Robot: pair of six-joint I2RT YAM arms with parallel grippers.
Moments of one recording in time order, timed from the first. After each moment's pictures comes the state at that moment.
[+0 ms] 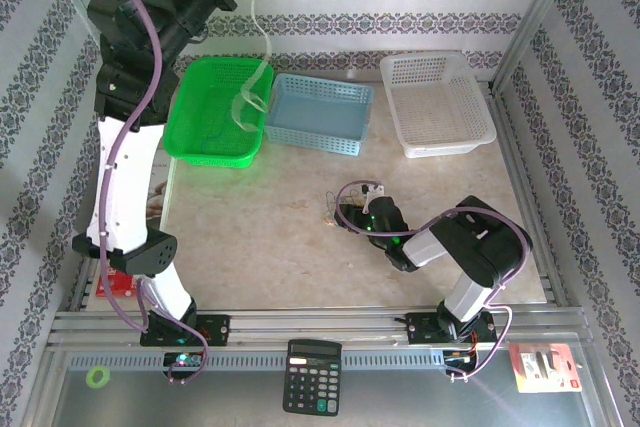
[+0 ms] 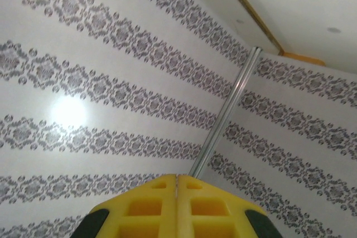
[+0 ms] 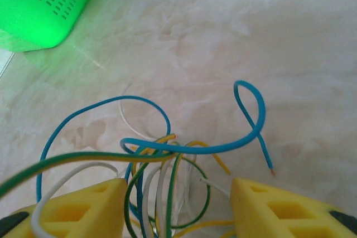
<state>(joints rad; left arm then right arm) -0.32 1.75 2.54 -0.47 0.24 -0.53 0.63 1.68 0.35 0.84 -0.02 0.66</state>
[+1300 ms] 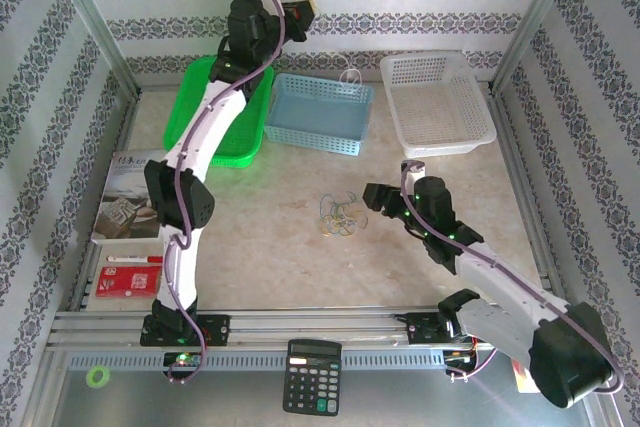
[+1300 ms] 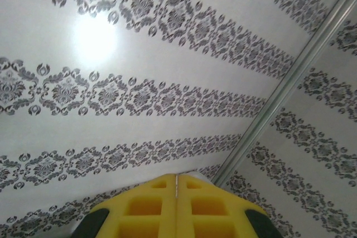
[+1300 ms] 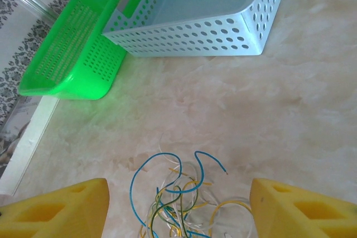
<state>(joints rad) -0.32 2.20 2.36 -0.10 0.28 -0.45 0.42 0.93 0.45 0.04 -0.16 0.60</state>
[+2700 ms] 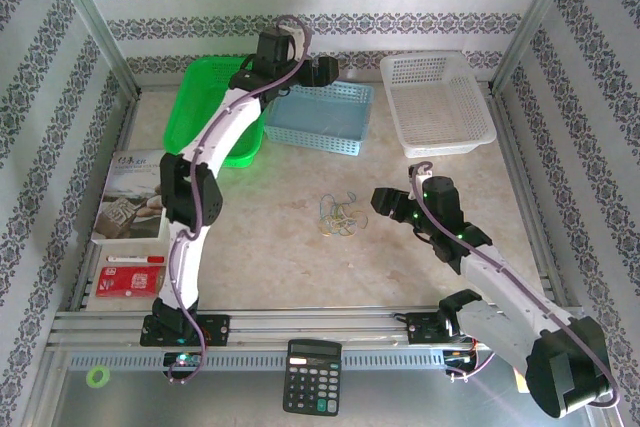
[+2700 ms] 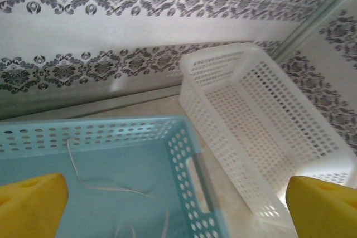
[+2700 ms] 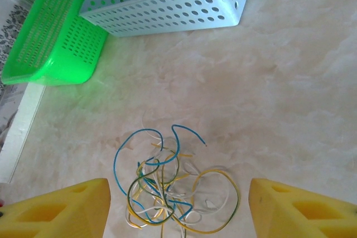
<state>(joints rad) -0.37 2.18 2.20 -0.45 0.27 -0.31 0.35 0.91 0.46 -0.10 -0.23 0.59</state>
